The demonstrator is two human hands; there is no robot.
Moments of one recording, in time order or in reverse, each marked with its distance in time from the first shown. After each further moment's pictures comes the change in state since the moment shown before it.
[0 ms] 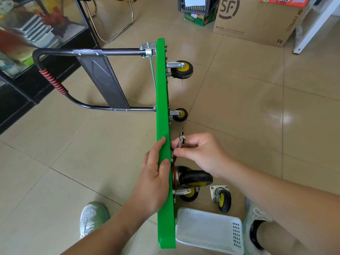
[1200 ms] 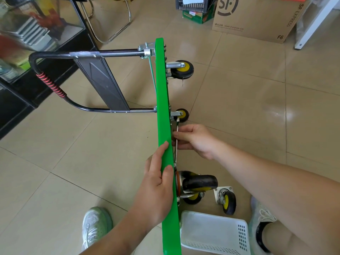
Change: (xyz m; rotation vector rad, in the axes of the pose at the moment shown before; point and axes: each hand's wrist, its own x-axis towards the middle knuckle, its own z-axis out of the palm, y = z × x) left_hand 0.005 -0.005 0.001 -0.020 -0.010 -0.007; right_hand 0.077 0.024 -0.005 0.244 -0.013 0.277
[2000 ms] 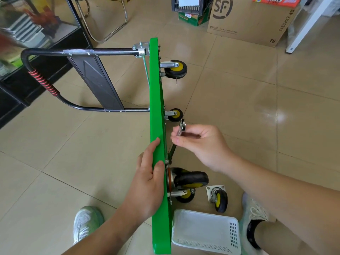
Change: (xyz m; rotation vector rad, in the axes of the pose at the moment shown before) left_hand 0.001 -0.002 0.004 0.027 0.018 0.019; right_hand -0.084 -0.016 0.000 -0.165 0.078 -0.444
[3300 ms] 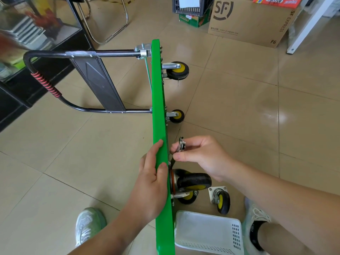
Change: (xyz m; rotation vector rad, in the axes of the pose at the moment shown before) left_hand -0.001 0.001 -0.002 -0.015 0.004 0.010; right_hand -0.007 0.010 0.004 0.087 -0.101 0.239
